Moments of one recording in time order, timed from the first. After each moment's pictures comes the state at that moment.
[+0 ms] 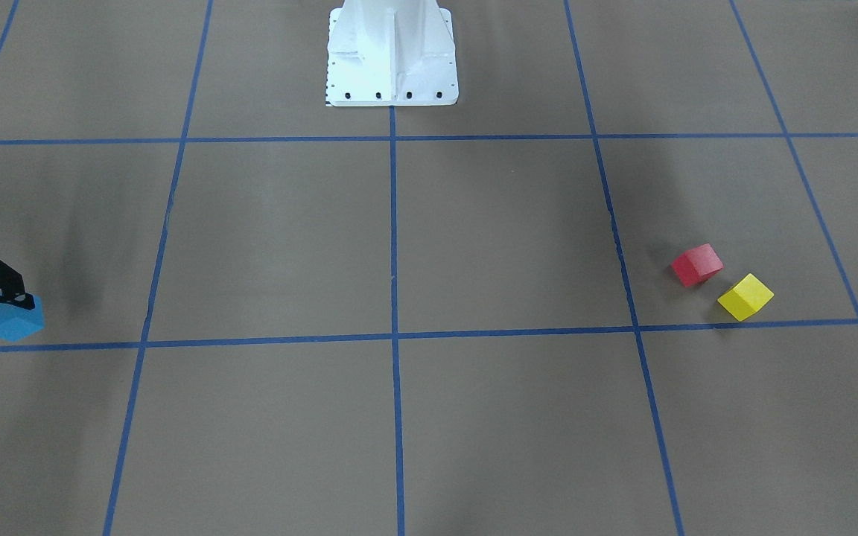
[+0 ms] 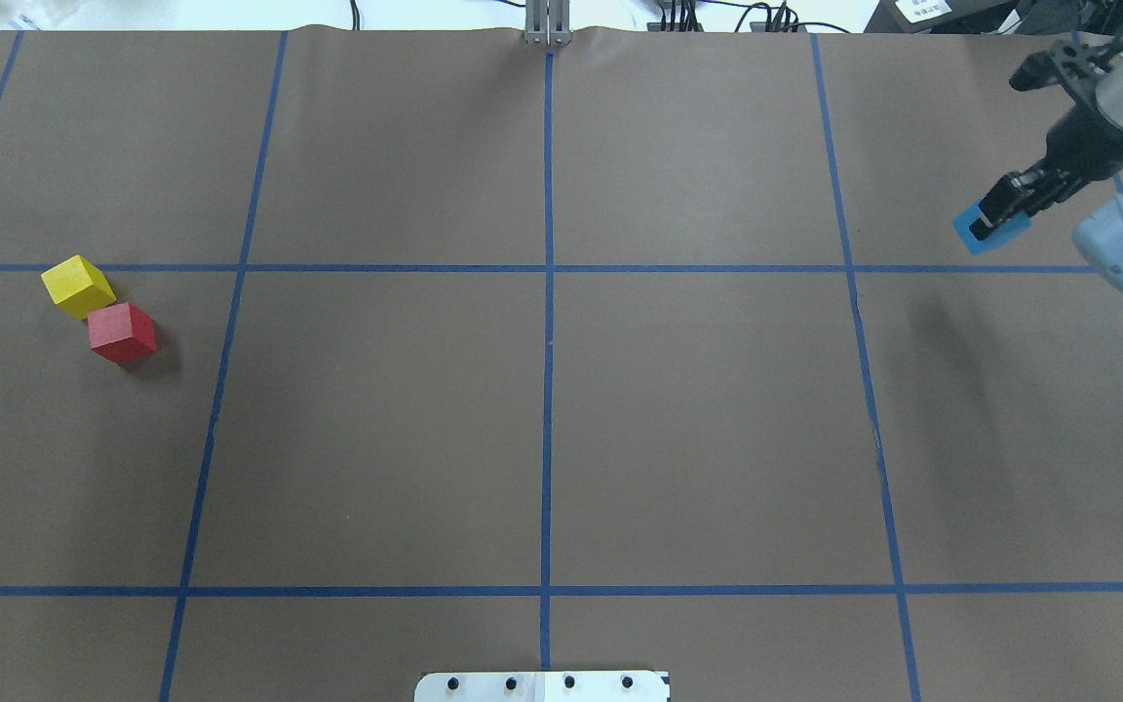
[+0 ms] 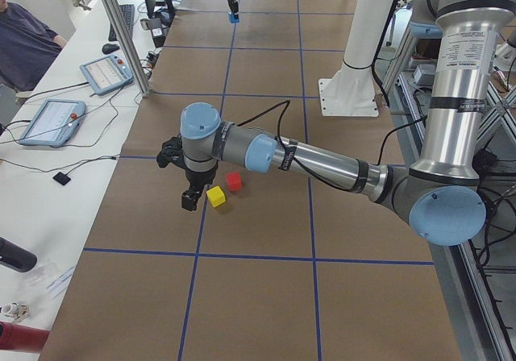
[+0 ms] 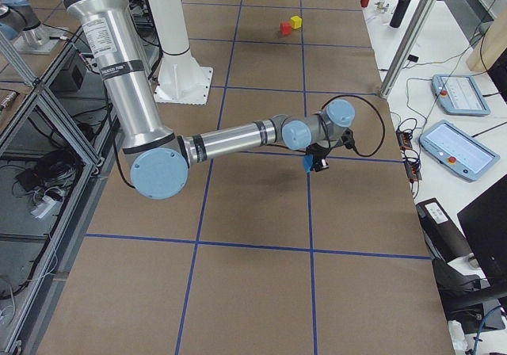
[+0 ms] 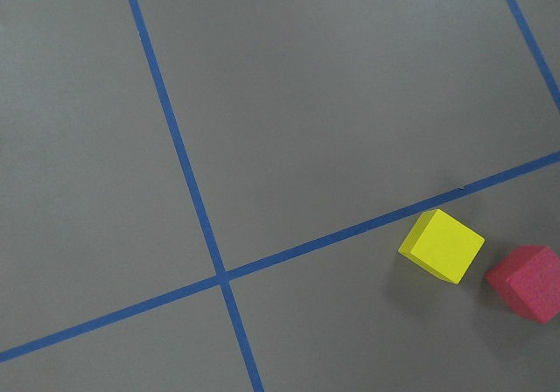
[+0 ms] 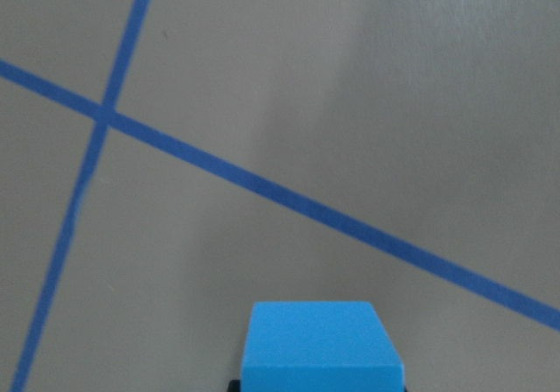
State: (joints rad) left arm -1.52 -1.65 -1.77 -1.60 -2.34 0.10; right arm 1.17 -1.17 1.48 -1.58 2.42 0.13
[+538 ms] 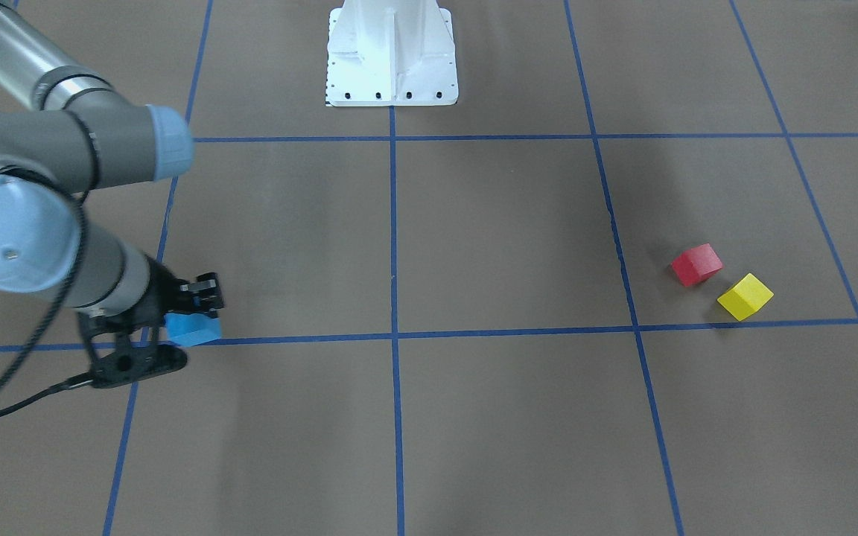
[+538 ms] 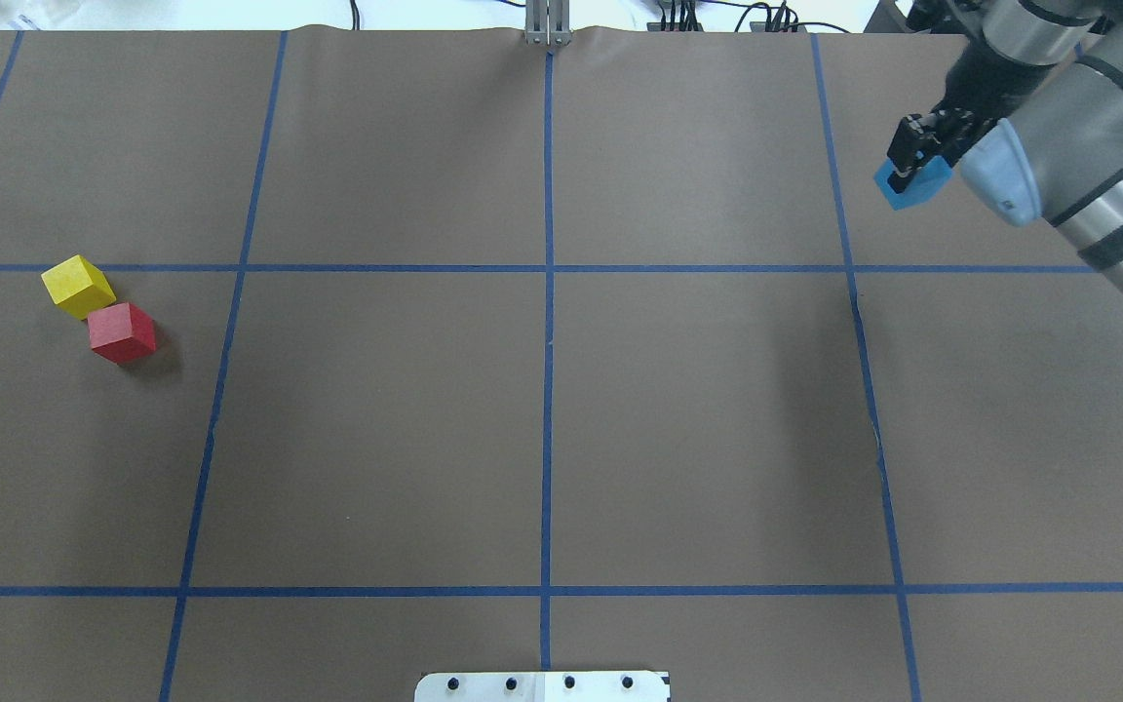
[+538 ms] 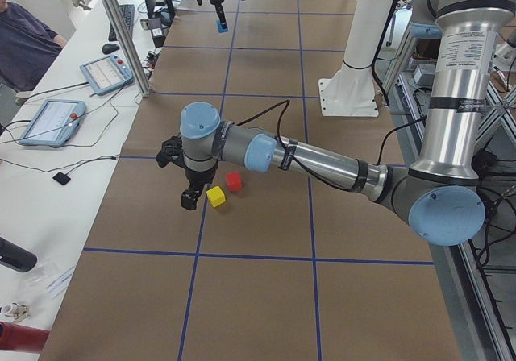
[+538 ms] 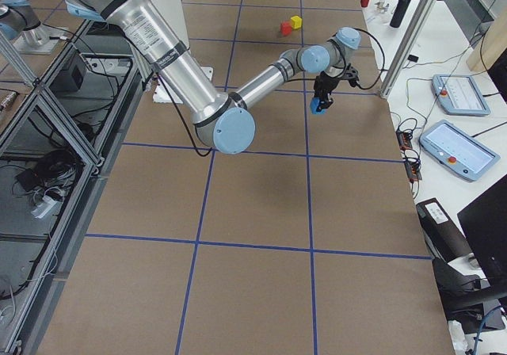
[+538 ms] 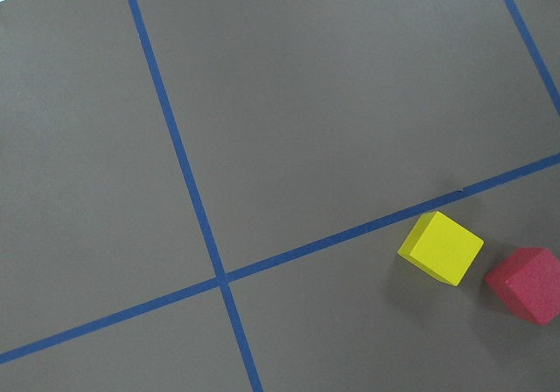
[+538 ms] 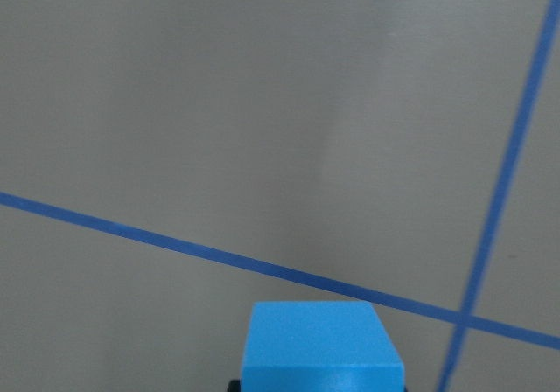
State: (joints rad) left arm -1.52 -1.65 -1.77 -1.60 -2.34 0.10; right arm 0.93 -0.77 1.40 -1.77 2.29 0.56
